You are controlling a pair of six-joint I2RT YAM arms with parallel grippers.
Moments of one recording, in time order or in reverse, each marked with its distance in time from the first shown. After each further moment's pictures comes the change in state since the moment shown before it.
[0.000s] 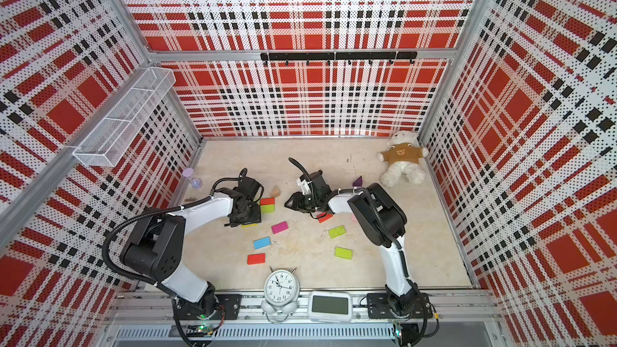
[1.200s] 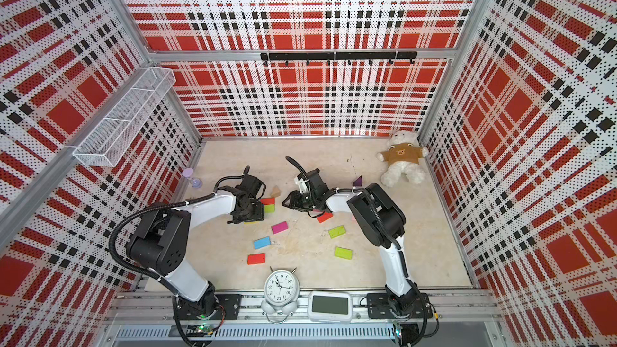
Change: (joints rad) left arm 0.002 0.039 0.030 0.042 0.025 0.055; right arm 0.015 0.002 0.040 -0.038 0.013 0.007
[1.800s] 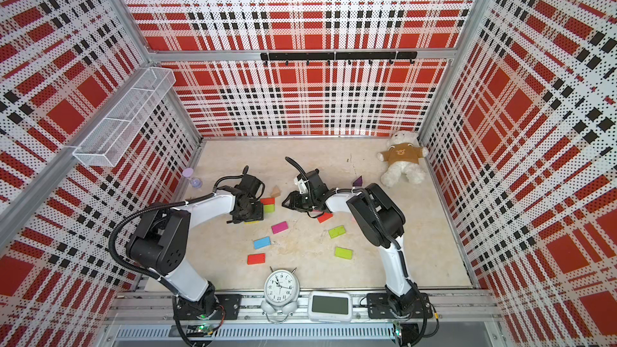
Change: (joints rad) left arm 0.020 0.001 0.000 0.003 0.020 0.000; right arm 0.002 0.008 0.000 0.000 0.000 0.000
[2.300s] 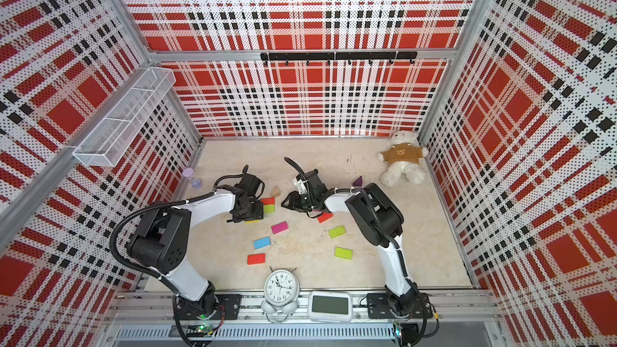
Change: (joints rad) left arm 0.006 0.011 0.014 -0.001 0.000 0.005; right arm 0.005 0.013 0.015 -0.006 0.001 0.001
